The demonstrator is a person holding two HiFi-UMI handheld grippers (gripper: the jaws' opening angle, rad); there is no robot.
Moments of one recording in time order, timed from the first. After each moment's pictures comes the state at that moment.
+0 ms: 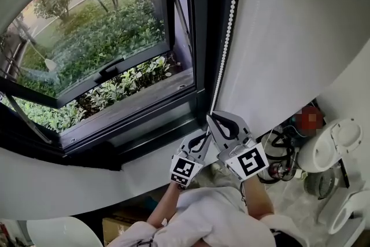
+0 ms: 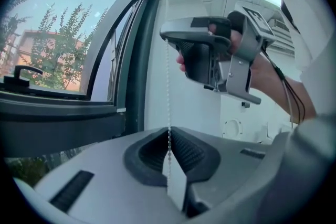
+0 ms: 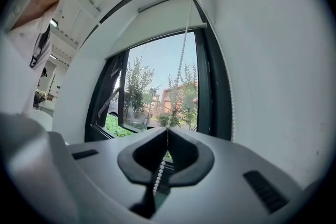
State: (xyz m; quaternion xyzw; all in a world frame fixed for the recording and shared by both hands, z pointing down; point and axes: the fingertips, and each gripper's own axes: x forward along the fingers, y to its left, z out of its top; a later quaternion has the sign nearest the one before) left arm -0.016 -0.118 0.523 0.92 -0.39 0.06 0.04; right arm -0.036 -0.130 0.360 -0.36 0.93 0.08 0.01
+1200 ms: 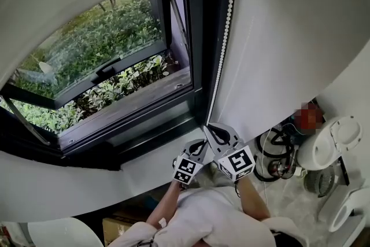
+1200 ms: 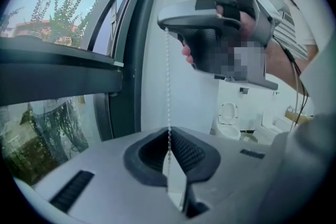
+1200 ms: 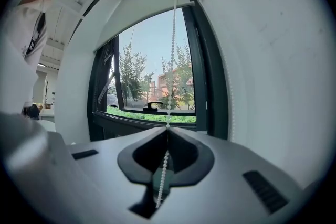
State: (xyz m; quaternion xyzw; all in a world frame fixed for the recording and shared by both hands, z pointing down) left arm -0.012 -0.107 0.631 0.91 -0.38 0.14 0.10; right arm -0.033 -0.133 0.469 -0.37 0.93 -0.02 -0.05
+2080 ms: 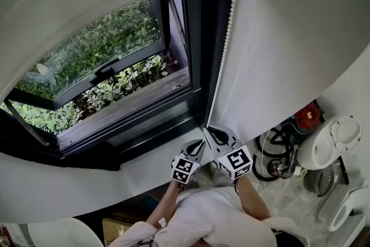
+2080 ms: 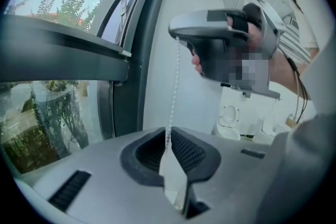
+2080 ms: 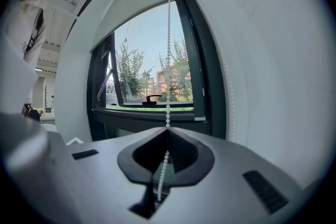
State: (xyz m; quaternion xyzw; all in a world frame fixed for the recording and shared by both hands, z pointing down) left arm -0.021 -0.109 0.653 0.90 -0.39 0.14 0.13; right arm -0.028 -0.136 0.500 -0.37 0.92 -0.05 -0.07
